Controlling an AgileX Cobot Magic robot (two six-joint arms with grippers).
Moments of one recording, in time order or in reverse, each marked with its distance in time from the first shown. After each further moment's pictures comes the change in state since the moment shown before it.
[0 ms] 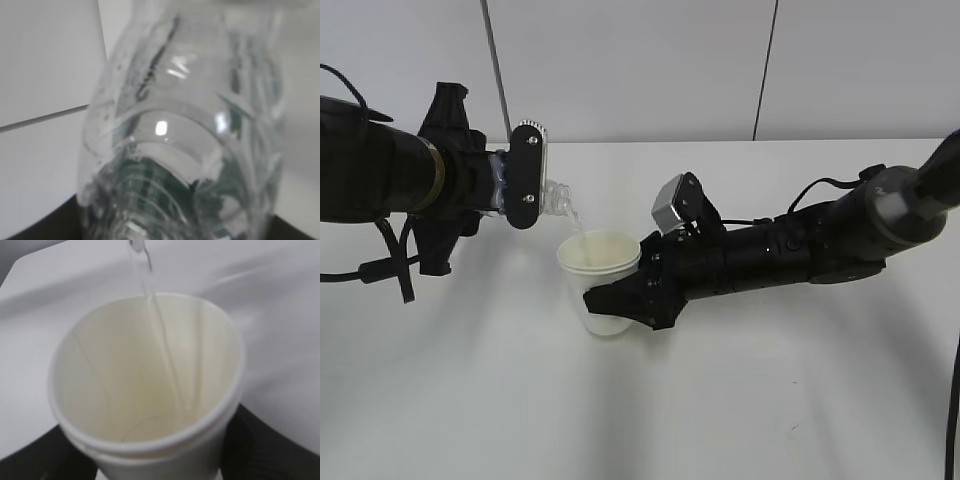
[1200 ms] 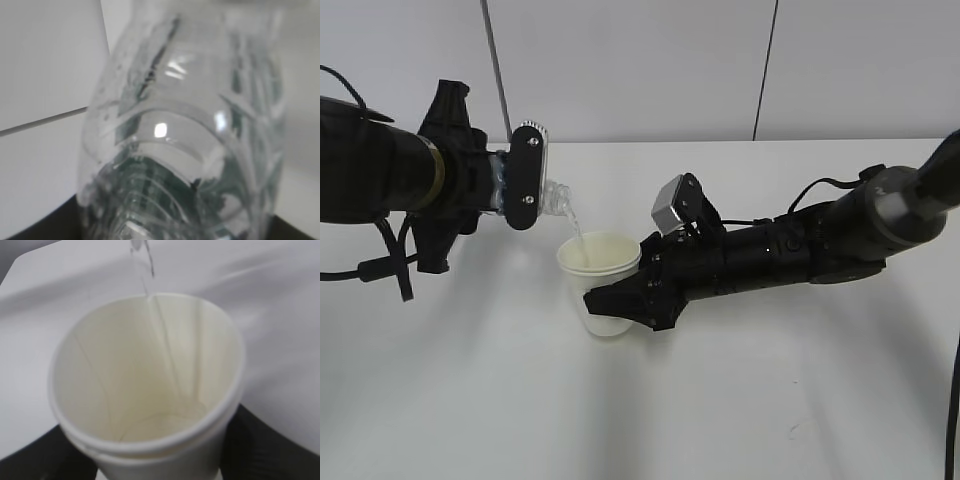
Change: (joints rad) left arm 0.000 0.000 0.000 0.027 0.004 0.000; right arm 0.000 0.000 0.000 -0.004 0.002 0.000
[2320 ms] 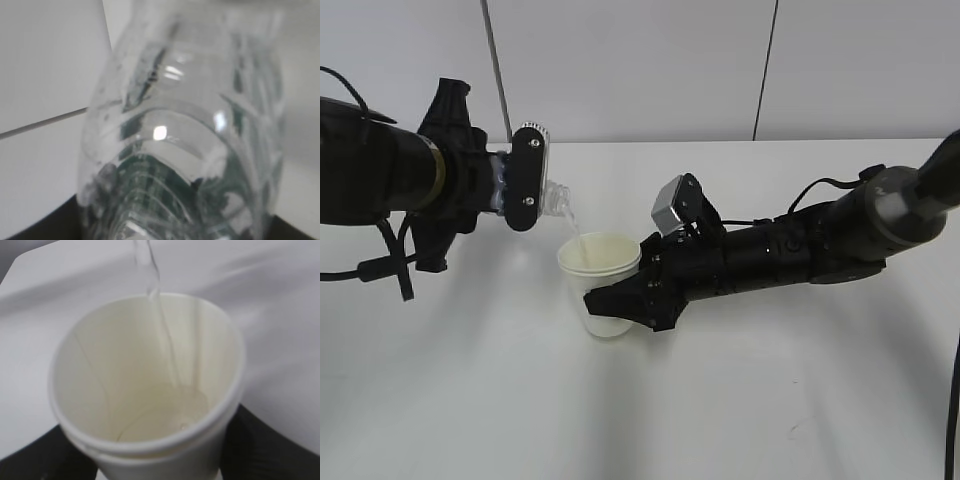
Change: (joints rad) left arm -0.010 0.000 0.000 0.016 0.020 0.000; right arm 0.000 0.000 0.000 -0.004 0.000 0.000
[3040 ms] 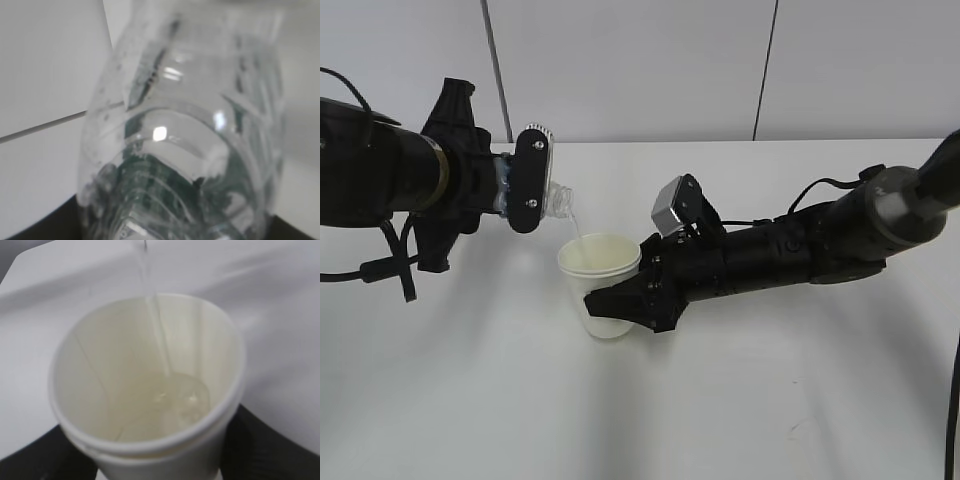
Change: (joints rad) left arm -0.008 0.000 0.000 0.009 0.004 0.000; right arm 0.000 0.000 0.000 -0.005 0.000 0.000
